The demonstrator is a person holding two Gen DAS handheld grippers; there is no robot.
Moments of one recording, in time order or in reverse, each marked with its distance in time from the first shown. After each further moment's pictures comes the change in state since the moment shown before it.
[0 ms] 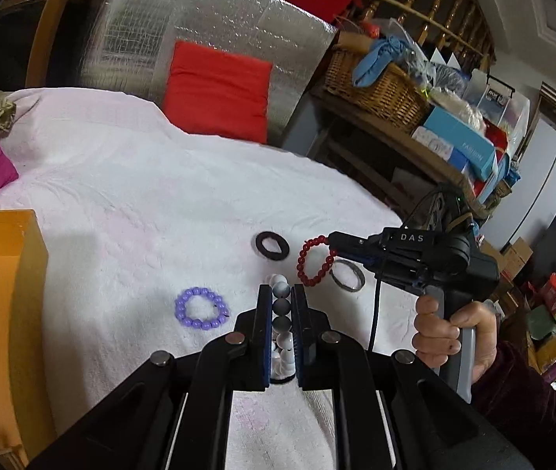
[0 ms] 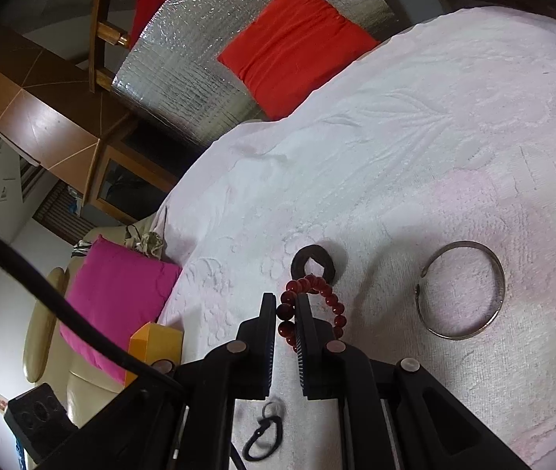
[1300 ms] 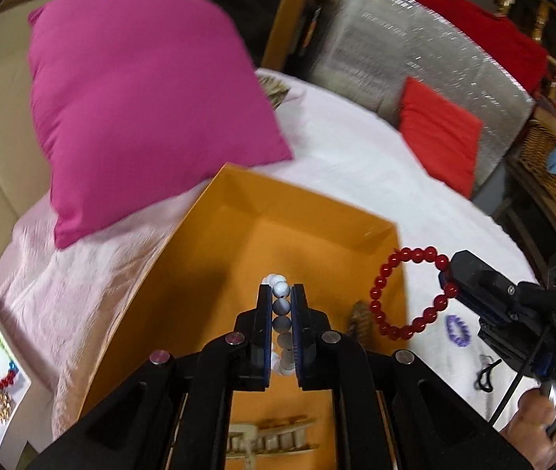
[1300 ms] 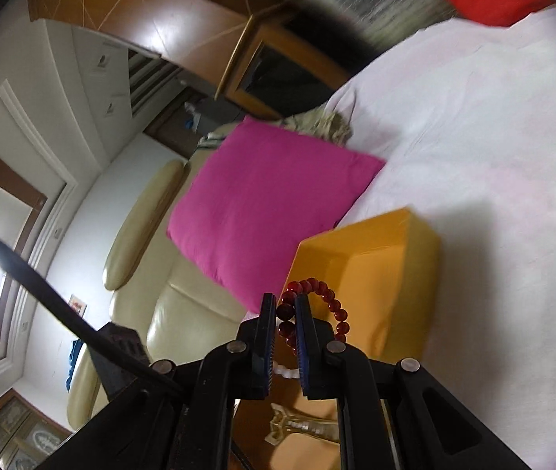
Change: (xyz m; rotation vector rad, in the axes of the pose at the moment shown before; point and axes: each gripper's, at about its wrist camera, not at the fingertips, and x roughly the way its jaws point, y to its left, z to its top) left arm -0.135 0.186 -0.031 -0.372 -0.047 0.606; right arm 0.137 0.235 -0.133 -0.196 0.274 0.443
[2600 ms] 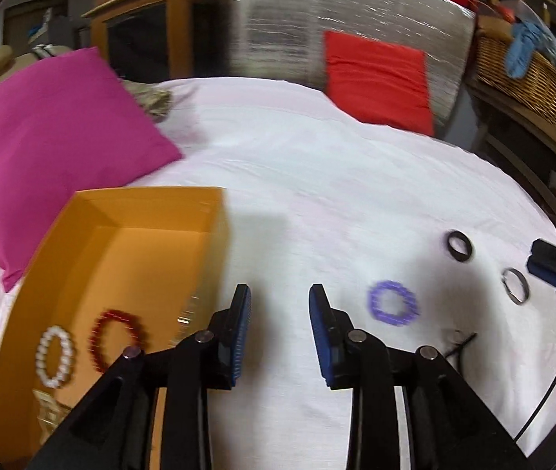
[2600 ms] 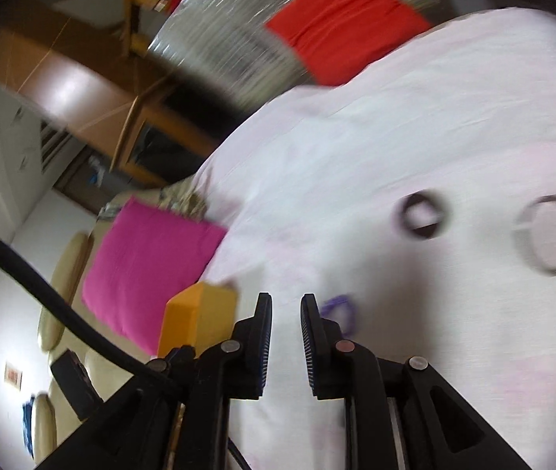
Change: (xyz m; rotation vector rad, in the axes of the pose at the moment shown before) left arm 0.030 -0.188 -0.045 0.301 0.008 0.015; right arm -0.225 -0.109 0.021 0.199 -0.229 -0.397
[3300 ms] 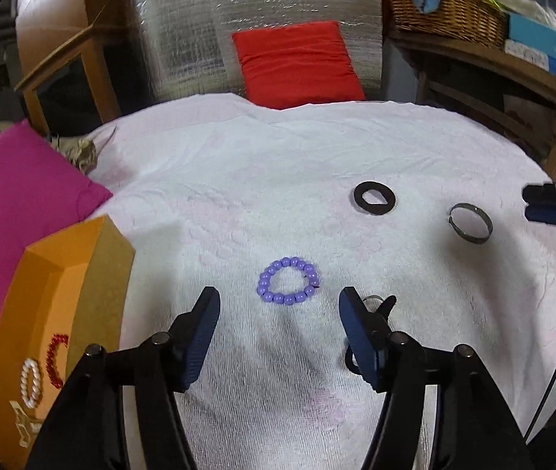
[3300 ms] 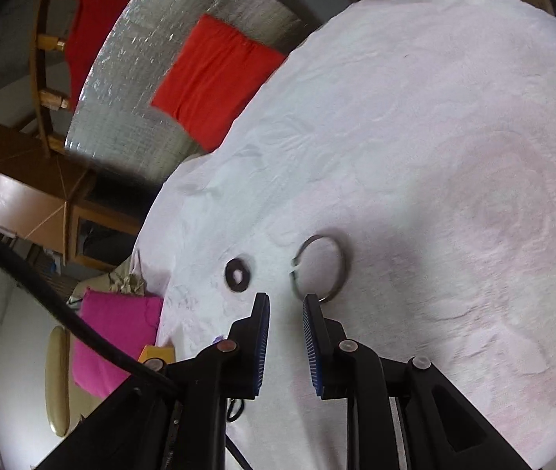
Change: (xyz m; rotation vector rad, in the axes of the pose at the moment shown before) left arm -0.005 -0.104 -0.027 0.278 -0.035 -0.015; right arm -0.086 -0.102 0.028 0.236 -0.048 -0.137
